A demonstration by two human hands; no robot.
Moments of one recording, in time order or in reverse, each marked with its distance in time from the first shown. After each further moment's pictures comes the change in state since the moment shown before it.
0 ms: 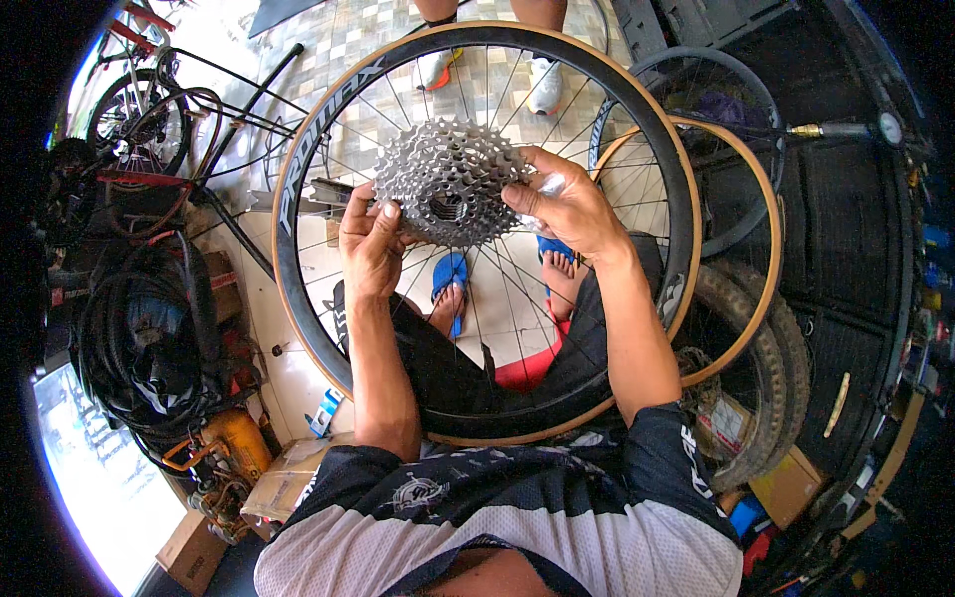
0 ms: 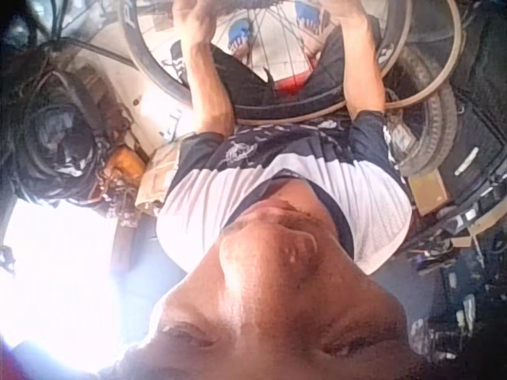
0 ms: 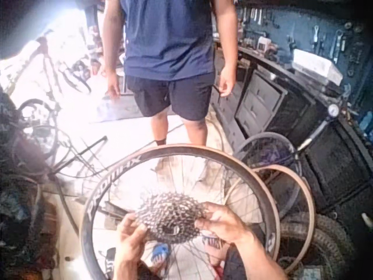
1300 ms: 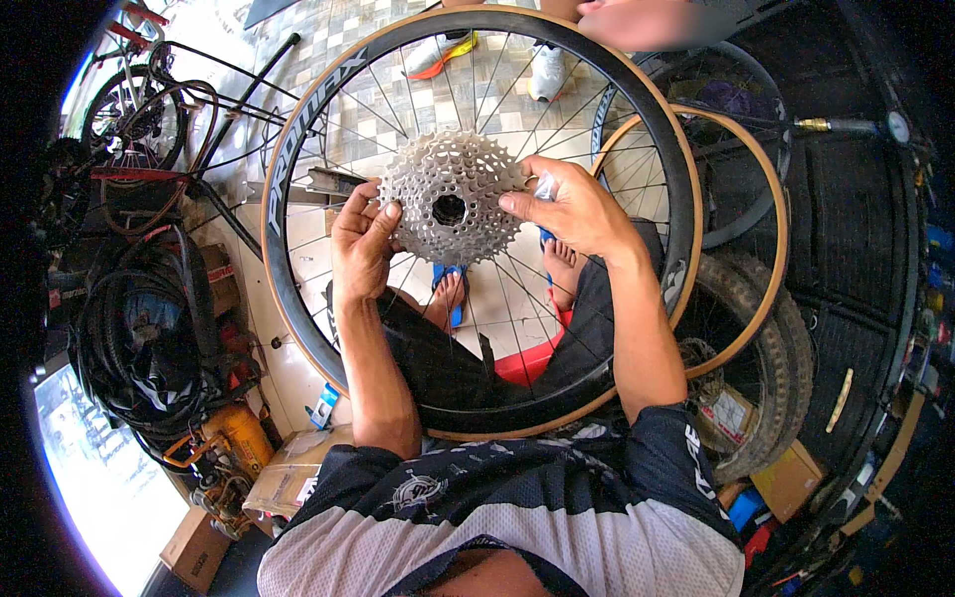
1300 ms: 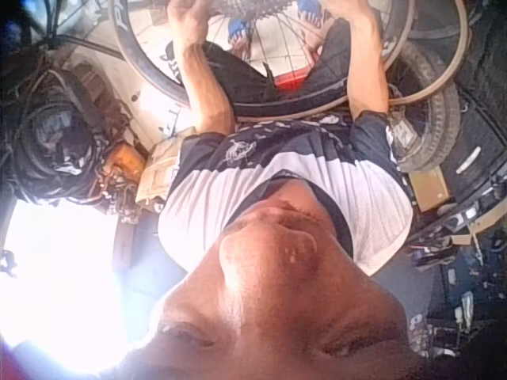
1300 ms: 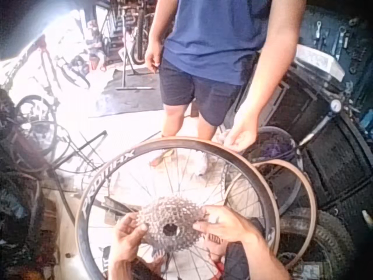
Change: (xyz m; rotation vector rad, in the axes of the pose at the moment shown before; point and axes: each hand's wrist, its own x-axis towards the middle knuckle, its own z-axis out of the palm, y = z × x) left_hand -0.009 0.013 -0.008 0.285 0.040 -0.102; right_hand -0.005 0.004 -0.009 -0.408 -0.024 0.106
